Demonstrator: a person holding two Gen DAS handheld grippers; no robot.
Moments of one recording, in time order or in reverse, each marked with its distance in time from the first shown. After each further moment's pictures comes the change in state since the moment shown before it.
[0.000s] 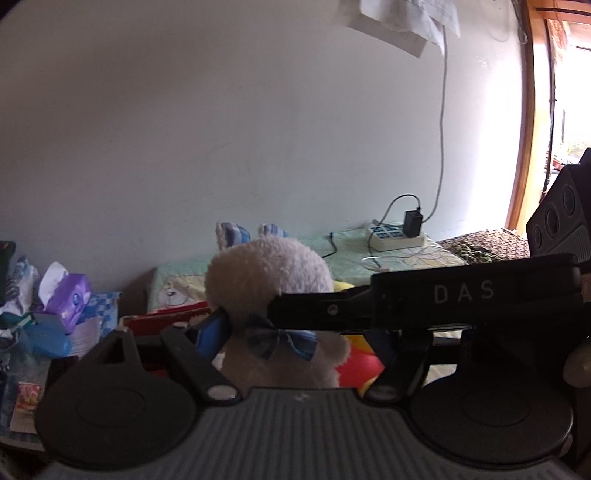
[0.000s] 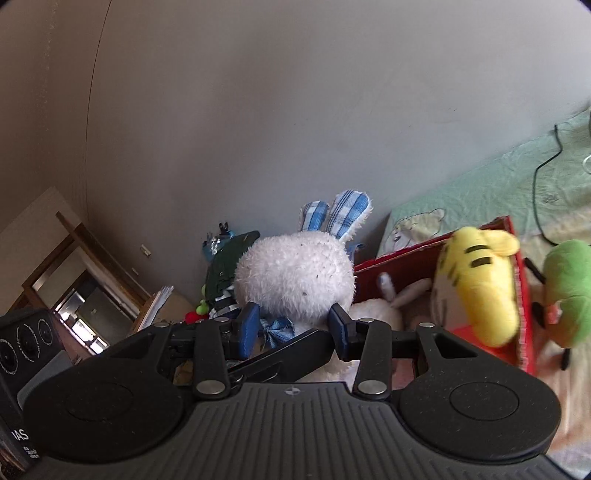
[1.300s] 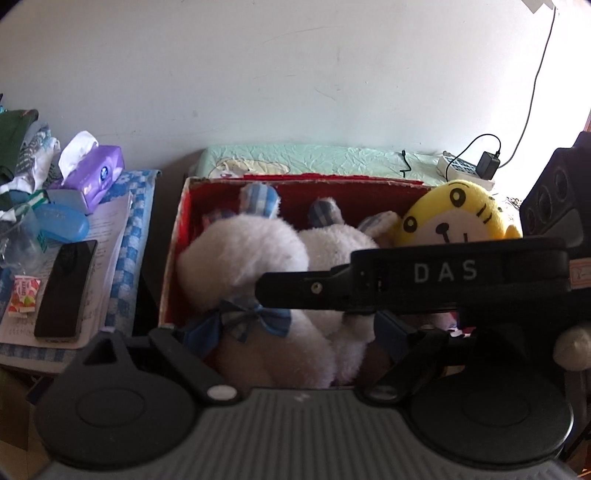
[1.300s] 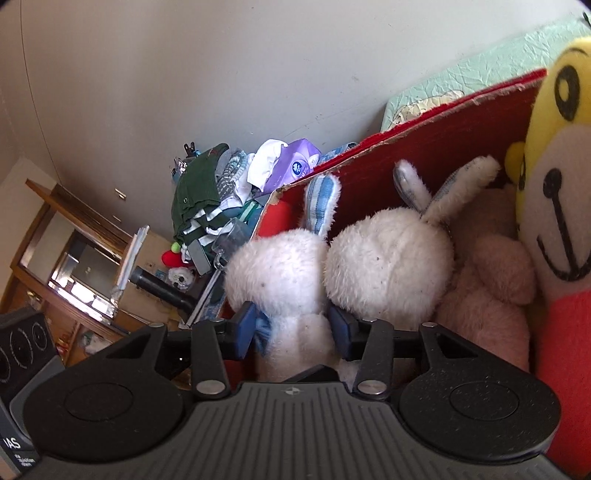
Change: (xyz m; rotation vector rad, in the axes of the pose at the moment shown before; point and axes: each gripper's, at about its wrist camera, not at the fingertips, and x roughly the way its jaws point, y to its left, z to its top) left arm 0.062 0.095 -0.056 -0.187 0.277 0.039; right arm 0.103 -0.031 -0.031 0.118 0.275 -0.022
